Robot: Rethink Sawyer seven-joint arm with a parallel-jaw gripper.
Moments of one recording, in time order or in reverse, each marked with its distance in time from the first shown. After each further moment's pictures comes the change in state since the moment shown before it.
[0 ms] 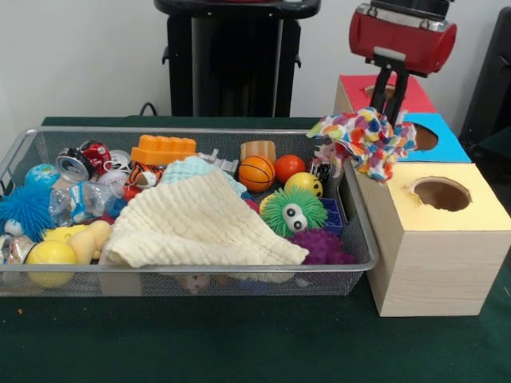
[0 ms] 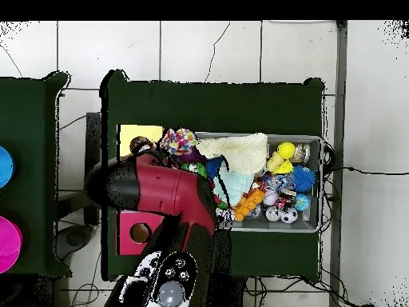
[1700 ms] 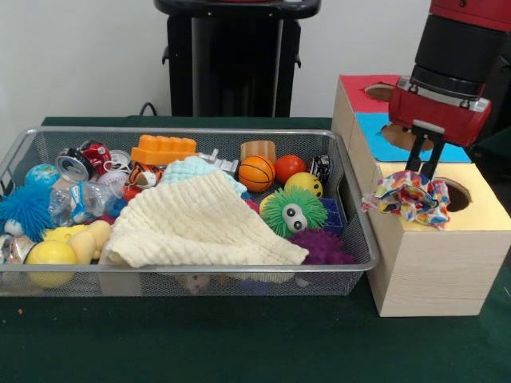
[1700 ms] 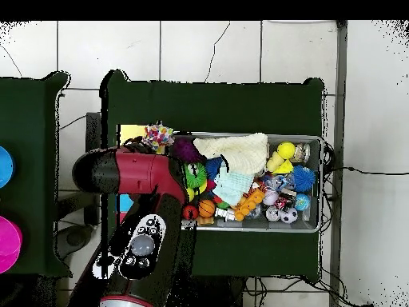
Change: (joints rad) arm 0.058 0.184 0.012 -0.128 0.019 -0.003 0.000
